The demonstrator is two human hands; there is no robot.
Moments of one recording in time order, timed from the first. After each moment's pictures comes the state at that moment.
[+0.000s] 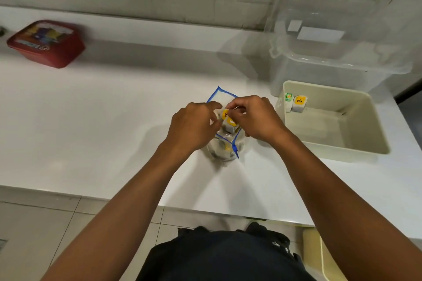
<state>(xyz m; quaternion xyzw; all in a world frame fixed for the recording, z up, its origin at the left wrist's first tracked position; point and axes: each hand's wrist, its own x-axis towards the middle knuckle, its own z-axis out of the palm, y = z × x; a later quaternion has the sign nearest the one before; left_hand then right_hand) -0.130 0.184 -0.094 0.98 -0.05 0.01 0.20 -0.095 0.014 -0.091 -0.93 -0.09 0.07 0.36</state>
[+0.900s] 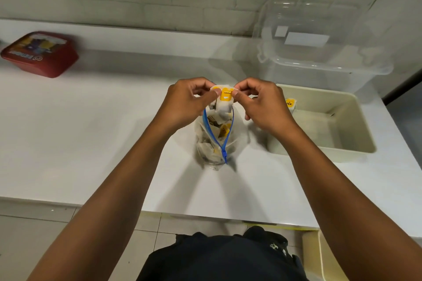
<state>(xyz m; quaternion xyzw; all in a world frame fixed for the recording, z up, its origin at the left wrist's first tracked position) -0.106 0.180 -0.052 0.86 -0.04 0.02 0.51 -0.094 -0.015 -0.057 -0.87 -0.08 -0.04 0.48</state>
